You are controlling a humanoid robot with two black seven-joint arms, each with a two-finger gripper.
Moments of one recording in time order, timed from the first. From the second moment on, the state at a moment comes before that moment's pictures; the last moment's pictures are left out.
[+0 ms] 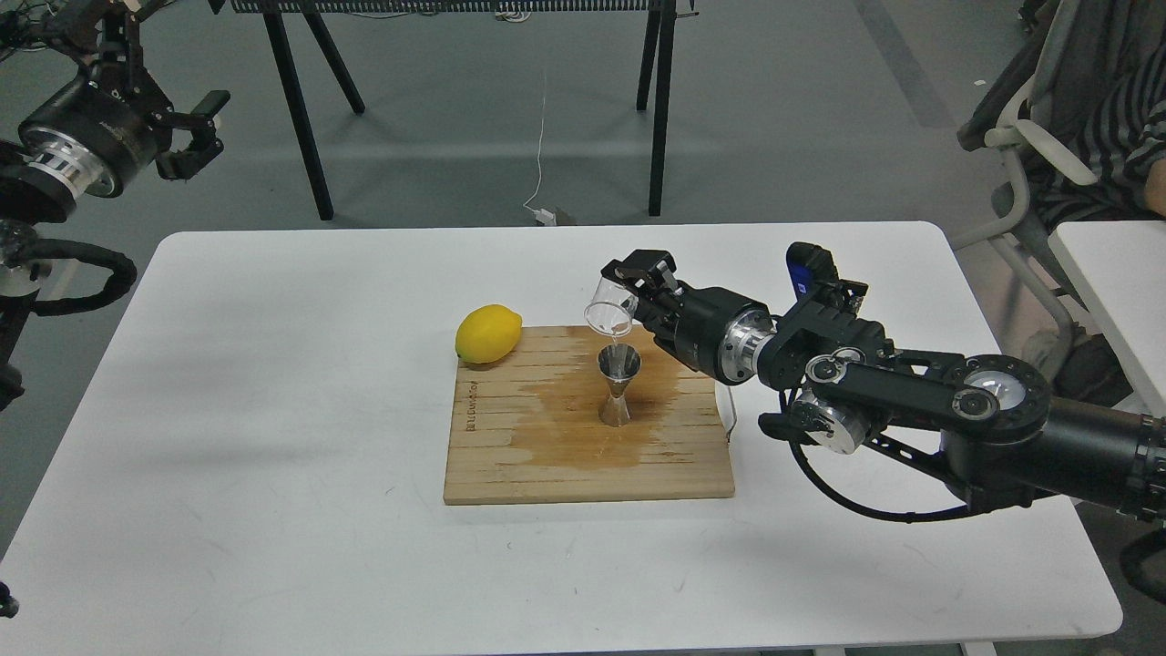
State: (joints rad) left arm -0.78 0.59 -1.03 -0.79 0.37 -0.36 -0.06; right arm 0.97 -0.36 0.13 1.35 -0.46 -0.26 -0.04
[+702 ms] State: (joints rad) left arm -0.79 0.59 -1.02 -0.79 0.37 -0.36 -0.05; right arm 0.98 -0.37 0.10 1.36 -0.48 -0.26 -0.03
